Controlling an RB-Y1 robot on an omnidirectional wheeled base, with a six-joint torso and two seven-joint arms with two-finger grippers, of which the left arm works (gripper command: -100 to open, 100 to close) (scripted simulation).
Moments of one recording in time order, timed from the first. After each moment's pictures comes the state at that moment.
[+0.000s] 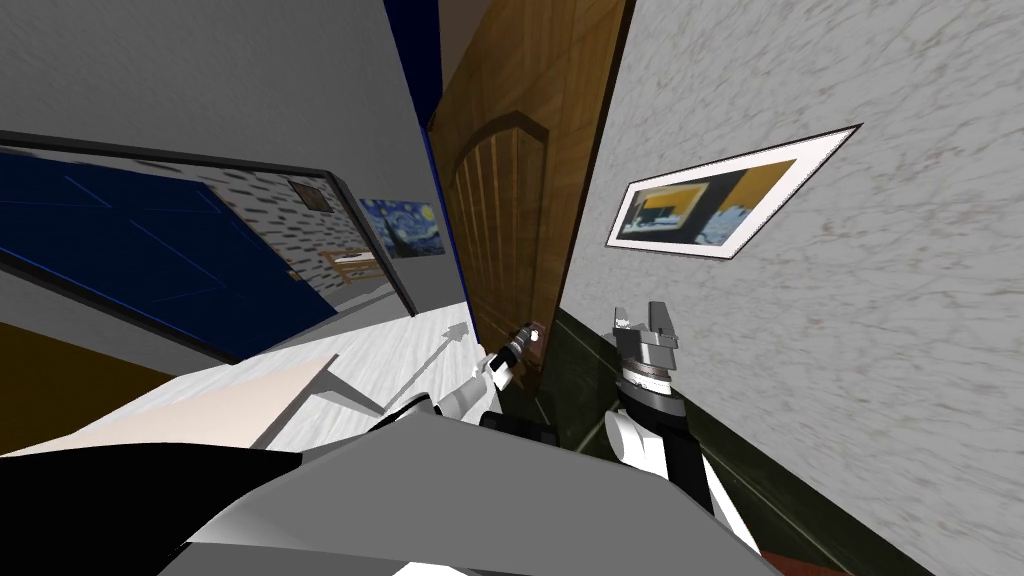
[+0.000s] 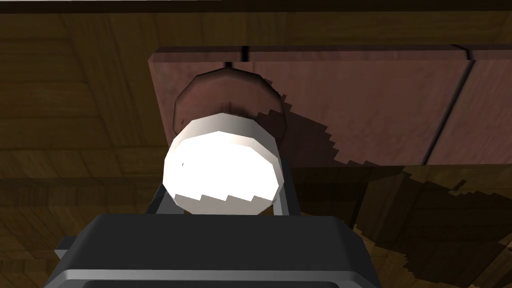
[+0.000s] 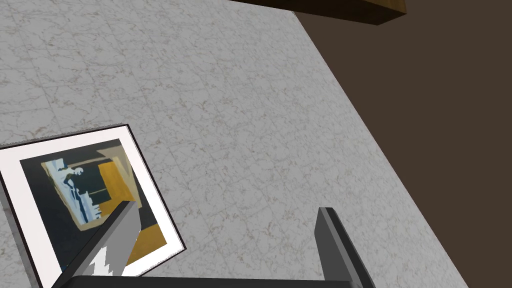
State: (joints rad) arm -0.31 0.07 -0.54 -0.97 0.12 -0.37 0.08
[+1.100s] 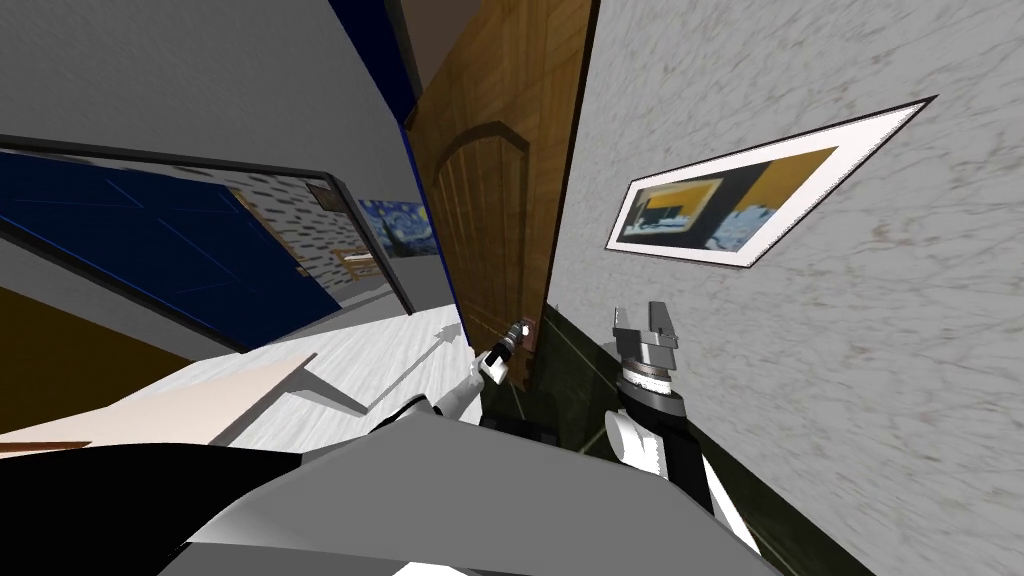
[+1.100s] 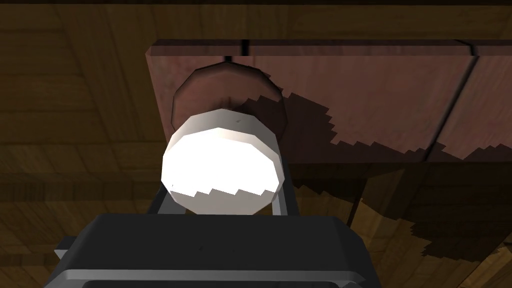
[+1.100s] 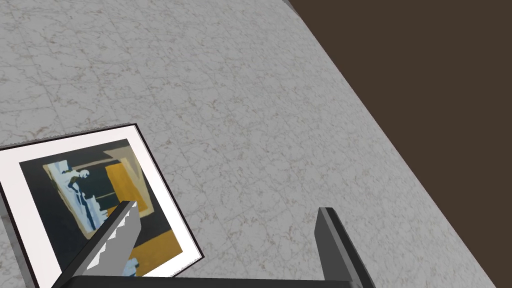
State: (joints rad) arm -0.31 0.05 -0.39 -0.94 0.11 -0.36 0.04
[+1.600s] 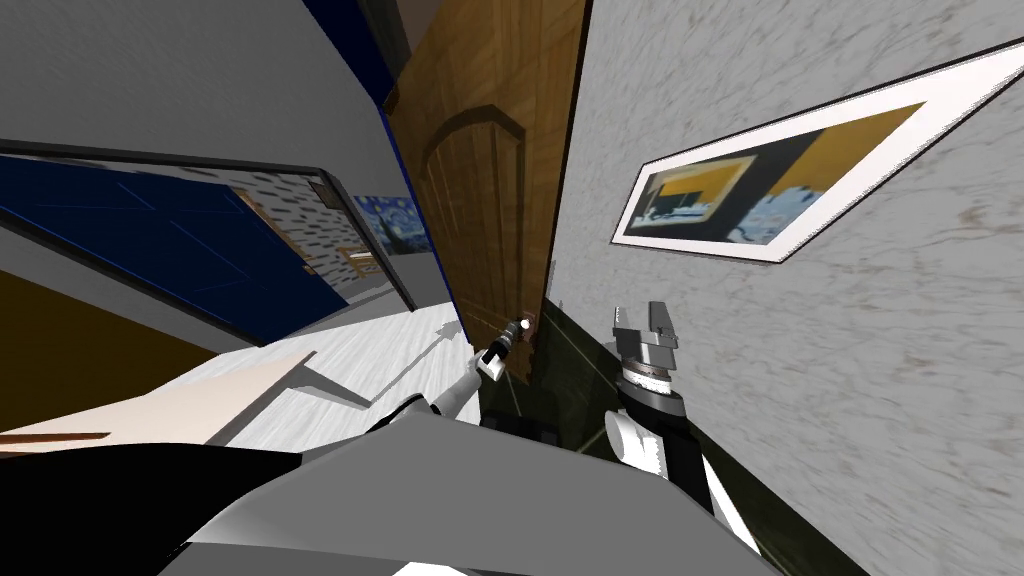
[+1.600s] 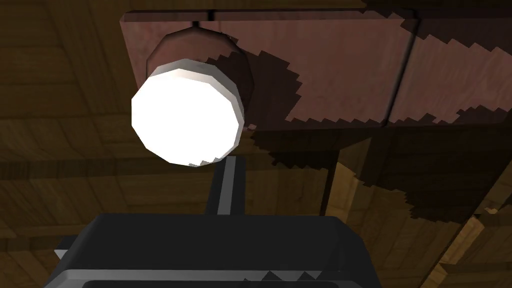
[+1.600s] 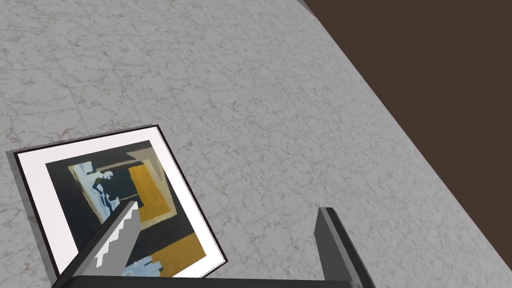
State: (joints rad) arm -0.31 0.07 -0.36 -0.95 0.12 -0.36 0.03
